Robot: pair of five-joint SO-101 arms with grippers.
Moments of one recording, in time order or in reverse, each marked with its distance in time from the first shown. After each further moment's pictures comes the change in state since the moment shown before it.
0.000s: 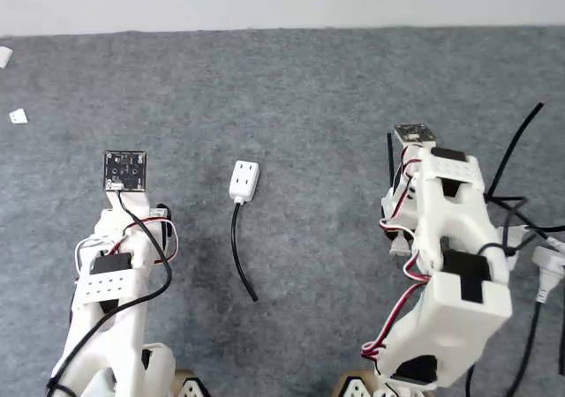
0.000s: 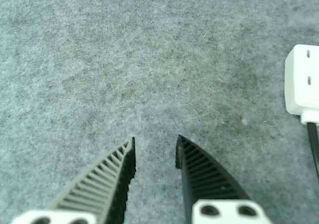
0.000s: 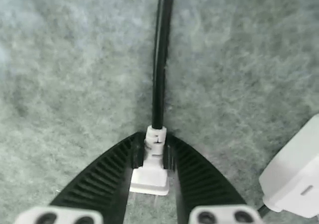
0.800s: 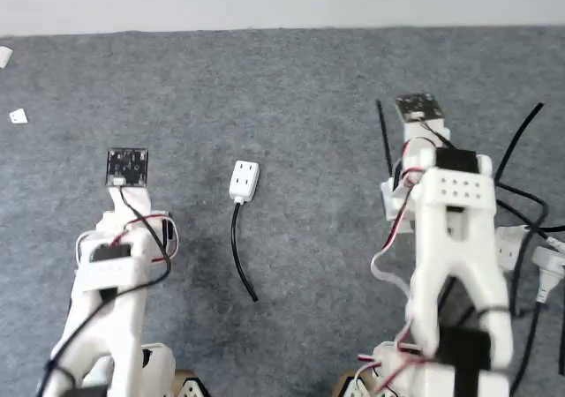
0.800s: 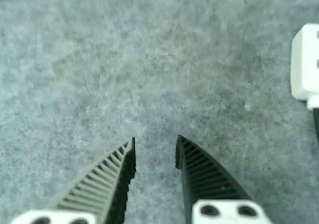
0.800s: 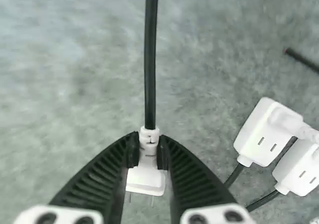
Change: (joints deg) left arm 0.0 8.1 -6.0 5.5 0.0; right arm -6.0 -31.8 8.1 5.8 -0.3
